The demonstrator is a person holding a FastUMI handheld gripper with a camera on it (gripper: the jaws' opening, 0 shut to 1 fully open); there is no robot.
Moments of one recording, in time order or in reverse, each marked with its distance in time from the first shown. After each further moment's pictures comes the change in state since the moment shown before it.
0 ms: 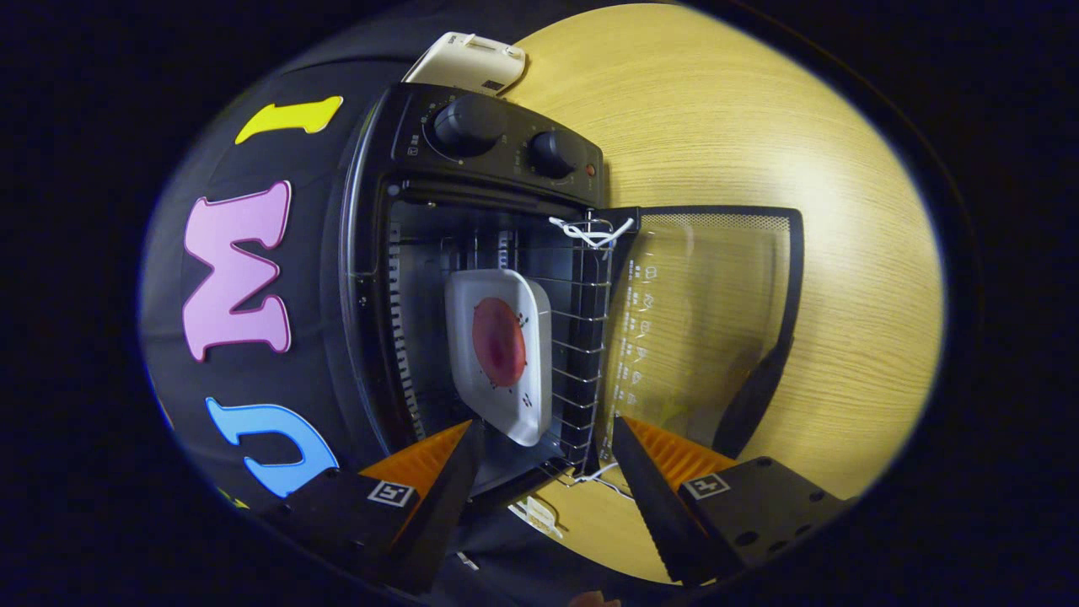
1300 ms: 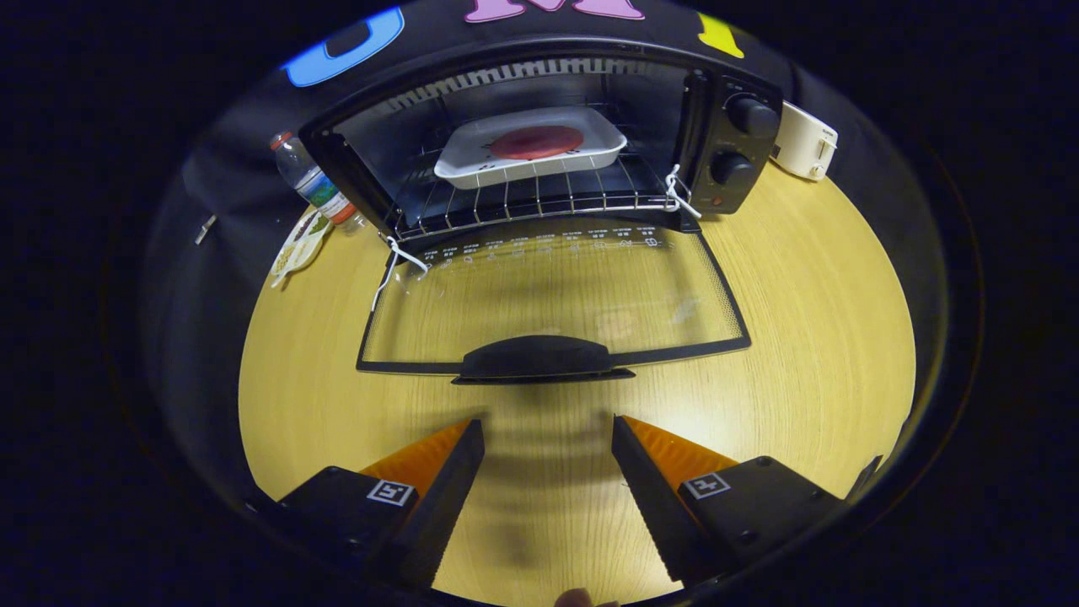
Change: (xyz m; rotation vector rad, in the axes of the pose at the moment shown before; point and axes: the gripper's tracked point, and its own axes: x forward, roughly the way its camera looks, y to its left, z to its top) arm -0.031 -0.164 -0.002 -1.355 0.151 -0.328
